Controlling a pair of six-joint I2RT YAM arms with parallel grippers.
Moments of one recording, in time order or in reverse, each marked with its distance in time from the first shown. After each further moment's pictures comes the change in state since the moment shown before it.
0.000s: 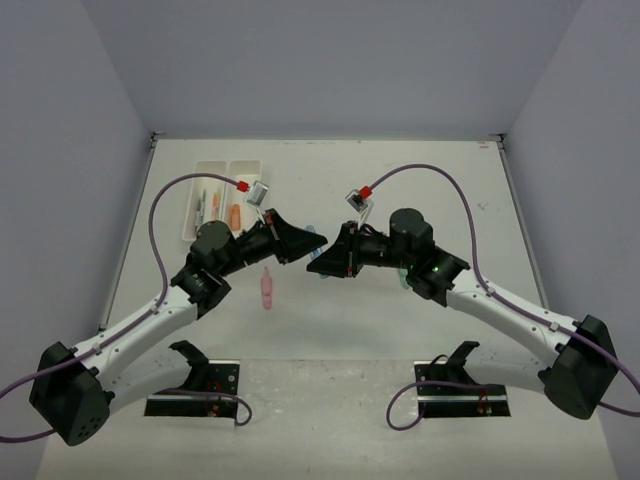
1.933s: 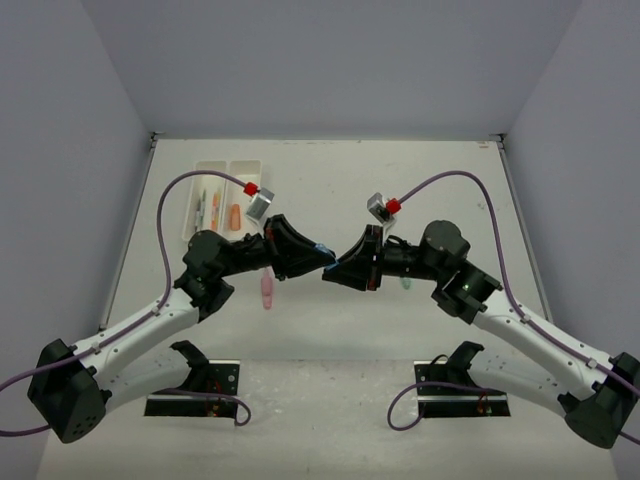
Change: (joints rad) left arm -0.051 -0.003 -0.010 0.253 0.222 0.034; right arm 0.010 -0.229 -0.037 -0.012 -0.079 -0.203
